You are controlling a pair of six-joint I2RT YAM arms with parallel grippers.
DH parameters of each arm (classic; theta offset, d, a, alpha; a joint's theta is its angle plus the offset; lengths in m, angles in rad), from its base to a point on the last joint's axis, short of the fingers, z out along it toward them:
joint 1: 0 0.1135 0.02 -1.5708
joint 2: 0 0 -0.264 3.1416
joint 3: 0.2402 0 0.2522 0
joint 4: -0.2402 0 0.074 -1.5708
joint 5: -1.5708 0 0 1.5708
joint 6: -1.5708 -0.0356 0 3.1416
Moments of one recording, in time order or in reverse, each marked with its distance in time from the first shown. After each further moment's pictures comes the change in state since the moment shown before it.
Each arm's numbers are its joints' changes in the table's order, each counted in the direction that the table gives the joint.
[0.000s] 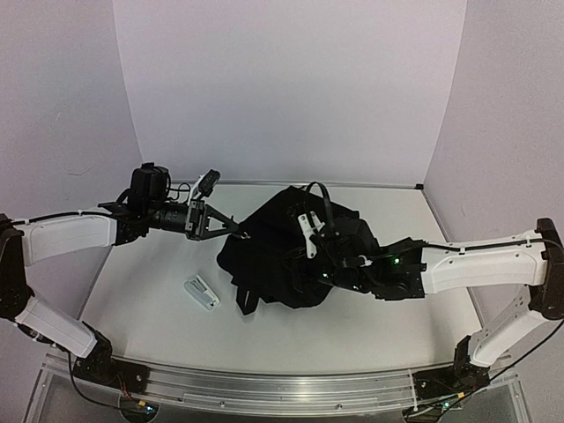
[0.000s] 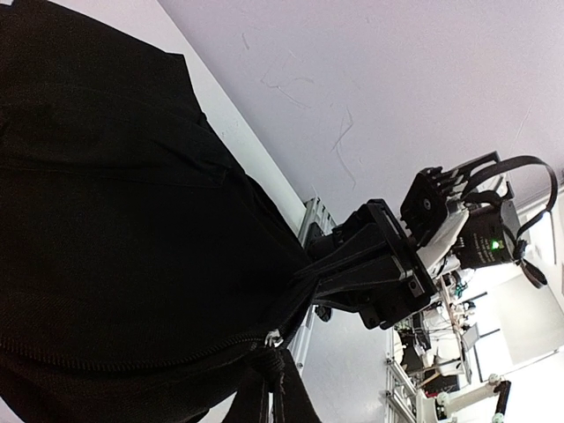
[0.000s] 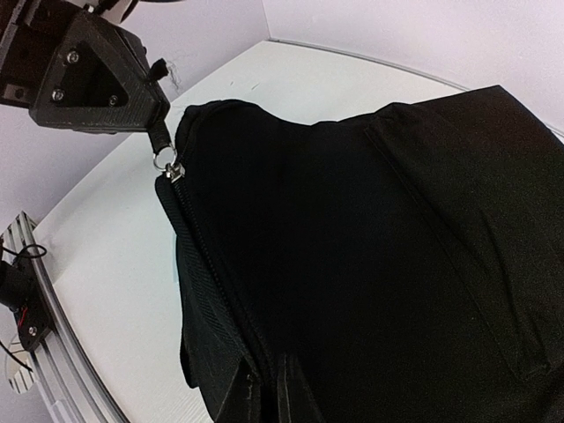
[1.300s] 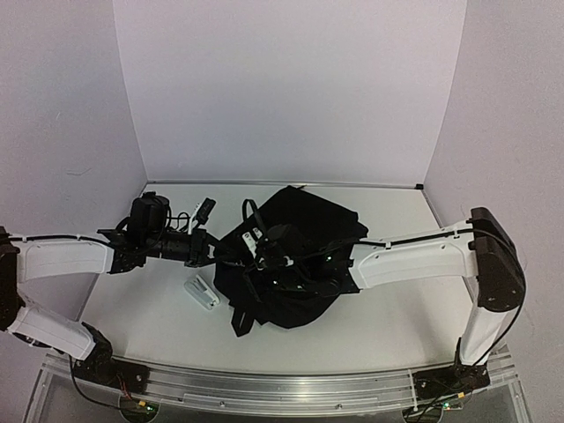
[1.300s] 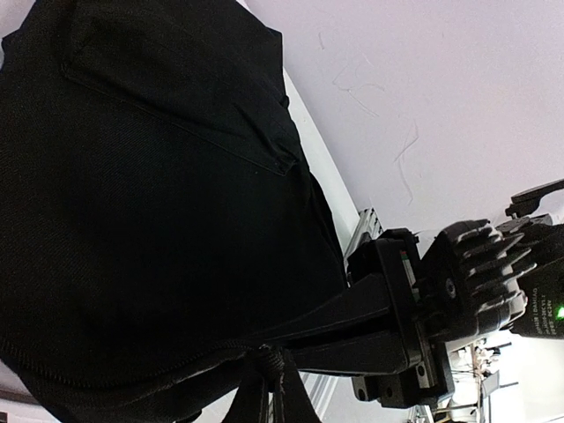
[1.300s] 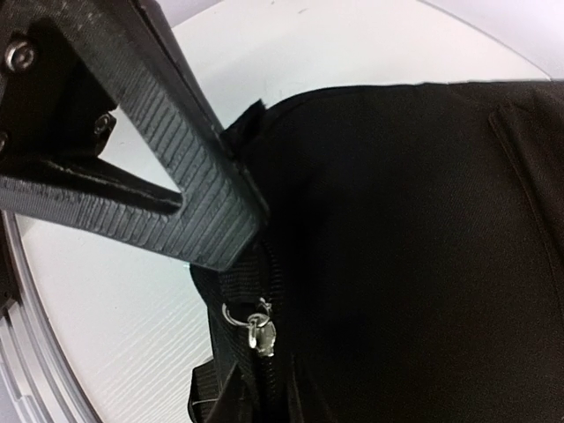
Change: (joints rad) left arm -0.082 -0.084 -0.223 0.086 0.243 0.069; right arm 0.021 0.387 0.321 -0.106 0.099 0.079
